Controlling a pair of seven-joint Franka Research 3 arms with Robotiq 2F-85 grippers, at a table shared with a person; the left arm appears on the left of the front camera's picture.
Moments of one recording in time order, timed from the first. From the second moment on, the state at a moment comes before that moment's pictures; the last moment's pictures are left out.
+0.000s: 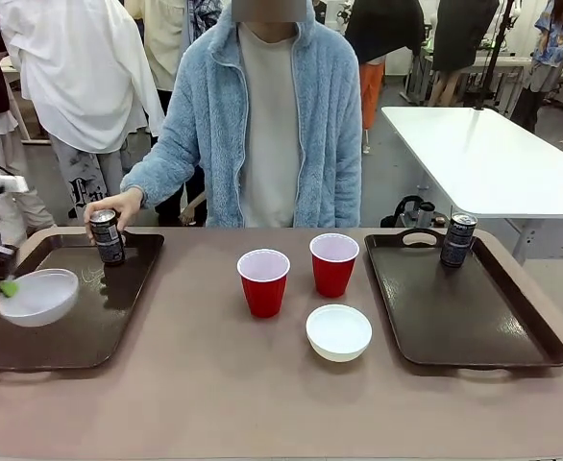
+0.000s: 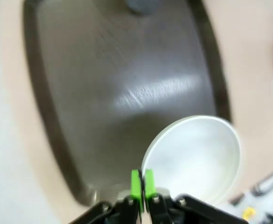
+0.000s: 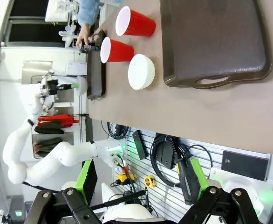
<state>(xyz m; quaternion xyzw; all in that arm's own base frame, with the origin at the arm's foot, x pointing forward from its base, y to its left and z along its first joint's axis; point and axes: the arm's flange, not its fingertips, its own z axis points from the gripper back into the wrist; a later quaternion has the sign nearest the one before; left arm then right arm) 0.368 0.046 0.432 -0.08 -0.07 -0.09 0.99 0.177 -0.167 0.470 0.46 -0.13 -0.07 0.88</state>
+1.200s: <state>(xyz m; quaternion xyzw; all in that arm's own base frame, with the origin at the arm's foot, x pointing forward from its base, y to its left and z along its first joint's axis) 0.415 0.004 0.369 -0.07 -0.10 -0.09 0.99 0.177 -0.167 0.470 0.46 -0.13 -0.07 0.88</state>
